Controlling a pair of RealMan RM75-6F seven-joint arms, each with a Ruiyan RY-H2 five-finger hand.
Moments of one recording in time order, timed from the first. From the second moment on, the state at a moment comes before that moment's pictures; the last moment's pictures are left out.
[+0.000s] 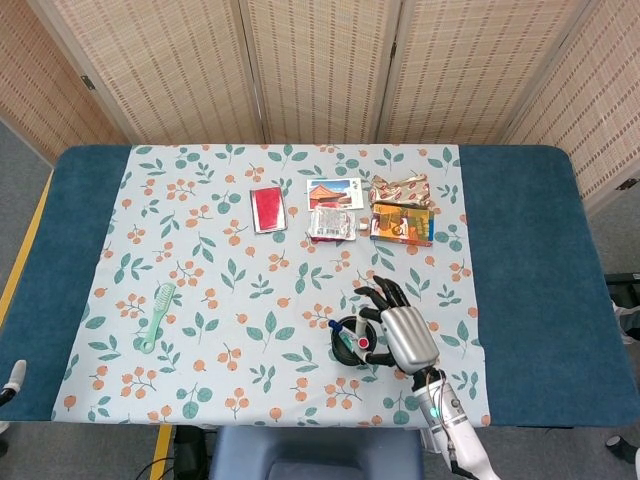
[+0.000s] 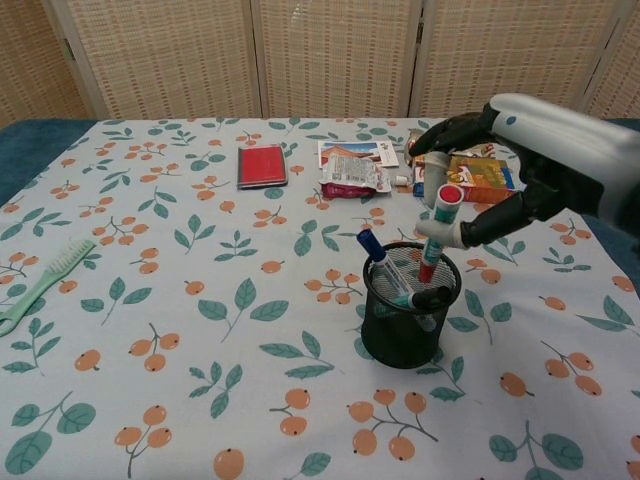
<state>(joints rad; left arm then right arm) 0.05 -1.02 -0.06 -1.65 1.58 1.72 -0.06 0.45 -1.56 0.13 -2.01 -1.21 1.29 -0.43</state>
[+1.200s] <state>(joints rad) 0.03 -1.04 -0.05 -1.66 1.60 1.69 0.02 0.12 -1.23 0.02 -1.51 -1.56 1.65 -0.25</state>
